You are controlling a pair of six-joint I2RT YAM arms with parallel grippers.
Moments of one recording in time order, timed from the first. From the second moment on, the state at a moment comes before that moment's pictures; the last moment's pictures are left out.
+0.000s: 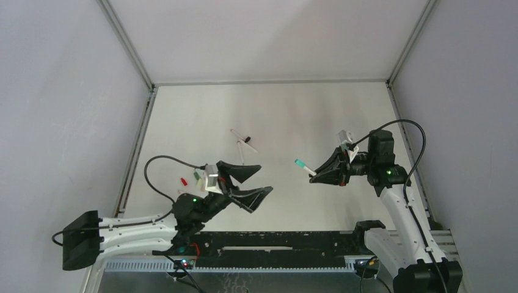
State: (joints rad) left arm -1.20 0.76 0.17 1.03 -0.16 -0.34; right arm 0.04 0.86 0.69 -0.42 -1.53 -0.36
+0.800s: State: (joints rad) left arm -1.19 1.20 0.41 1.33 -0.15 -0.49; right arm 0.12 0.86 0.71 -0.39 -1.47 -0.29
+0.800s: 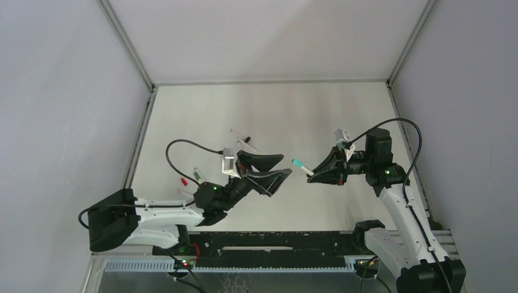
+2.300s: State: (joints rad) left arm -1.18 1.39 0.51 1.36 -0.20 -0.63; right arm 0.12 0.87 0.71 -0.36 -1.43 -0.24
